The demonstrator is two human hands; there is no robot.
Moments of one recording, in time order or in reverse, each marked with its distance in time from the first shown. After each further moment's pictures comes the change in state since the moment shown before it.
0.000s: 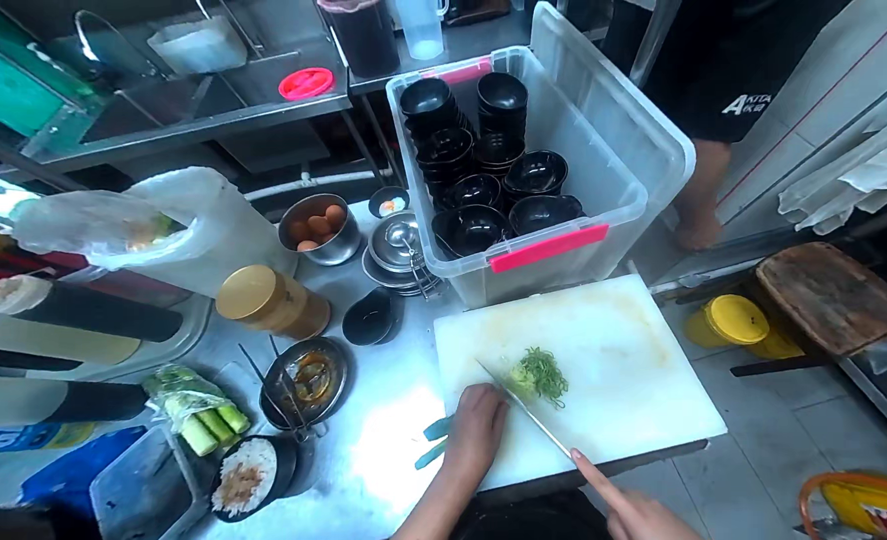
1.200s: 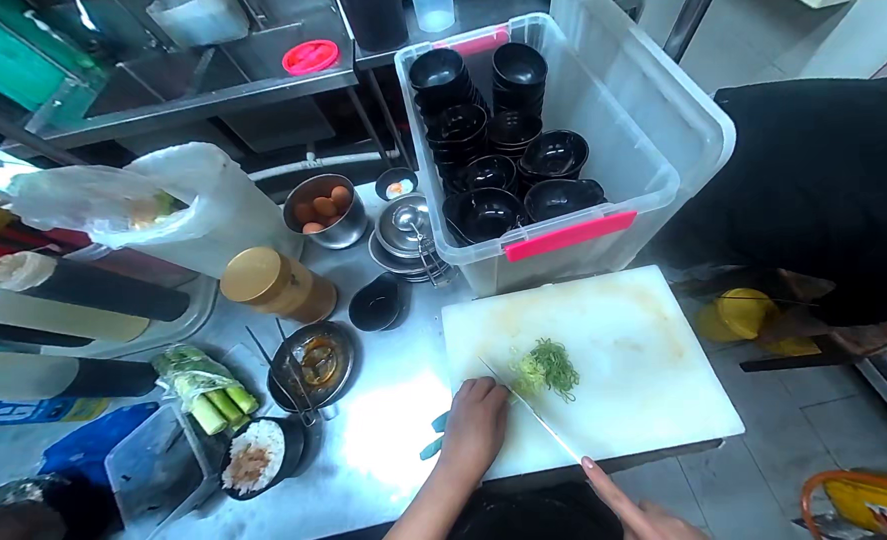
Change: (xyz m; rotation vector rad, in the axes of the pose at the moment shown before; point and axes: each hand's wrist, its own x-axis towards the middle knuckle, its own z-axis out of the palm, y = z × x) left_hand -0.002 0.003 -0.019 0.169 -0.154 -0.057; right_hand -0.018 -0.017 -0.008 -0.107 -0.015 0.026
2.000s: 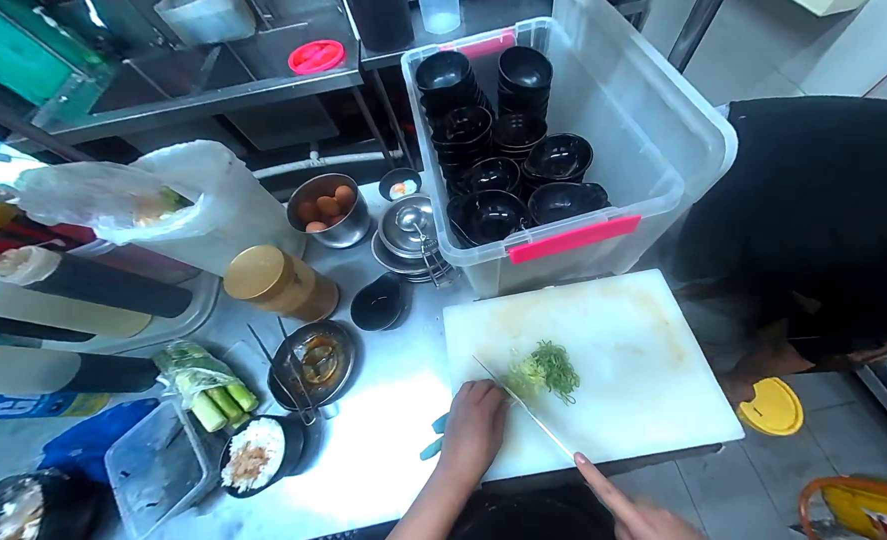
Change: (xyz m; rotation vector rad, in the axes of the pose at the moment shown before) left_hand -0.005 -0.007 0.009 -0.046 0.076 0.003; right_hand 0.014 0.000 -0.001 0.025 -0.018 -0.034
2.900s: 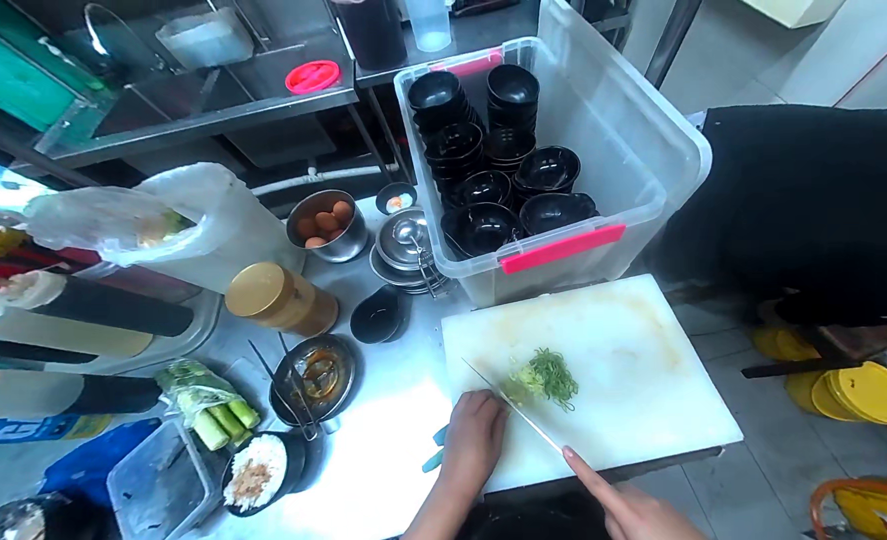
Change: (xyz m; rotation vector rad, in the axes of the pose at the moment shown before) left_hand -0.003 -0.004 0.003 -0.031 0.045 0.021; right_hand 0.009 -0.014 -0.015 0.010 -0.041 0.023
